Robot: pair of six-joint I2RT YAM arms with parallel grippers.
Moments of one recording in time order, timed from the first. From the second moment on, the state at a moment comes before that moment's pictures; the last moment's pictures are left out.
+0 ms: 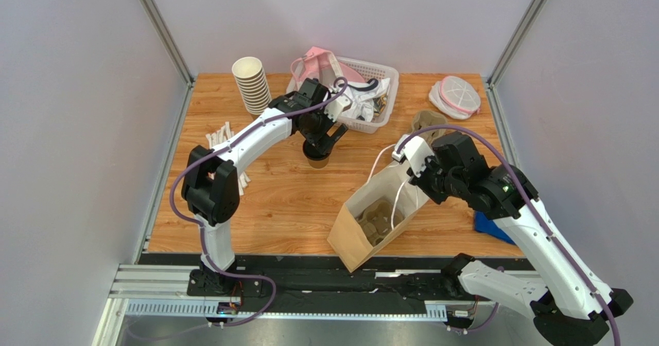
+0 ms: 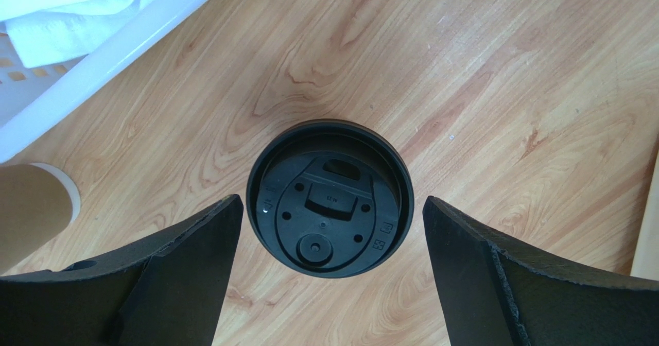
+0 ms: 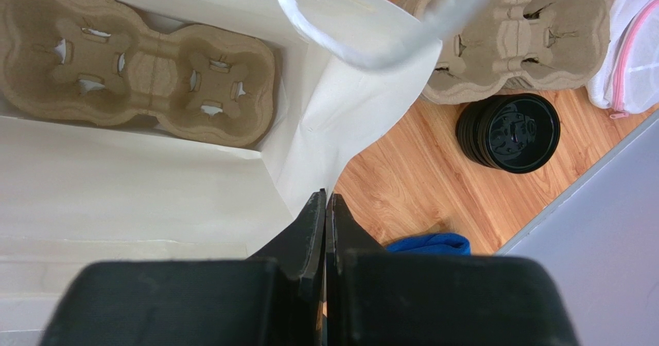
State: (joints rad) left arm -0.57 1.89 1.65 -0.71 0.11 0.28; right arm 0.64 0.95 1.28 -1.18 0.04 -0.38
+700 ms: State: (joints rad) left arm -0.56 1.90 1.66 -0.72 0.12 0.30; right arm 0.64 0.96 1.28 -1.18 0.04 -0.38
